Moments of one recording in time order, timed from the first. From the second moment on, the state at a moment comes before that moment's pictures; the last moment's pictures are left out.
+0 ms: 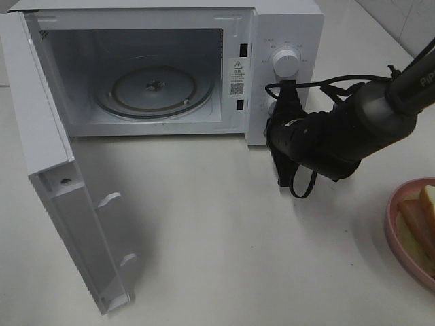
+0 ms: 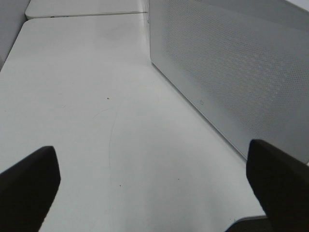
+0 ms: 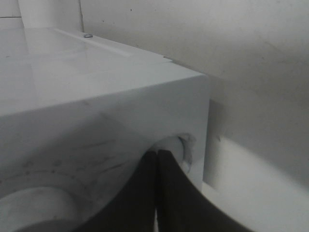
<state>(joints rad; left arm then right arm) -0.02 0.00 -0.50 -0.08 1.05 0.08 0.53 2.08 -0.95 0.81 -0.68 1.12</state>
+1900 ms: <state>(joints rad) -0.02 0.00 -0.50 -0.08 1.05 0.08 0.45 1.45 -0.78 0.12 0.58 0.15</state>
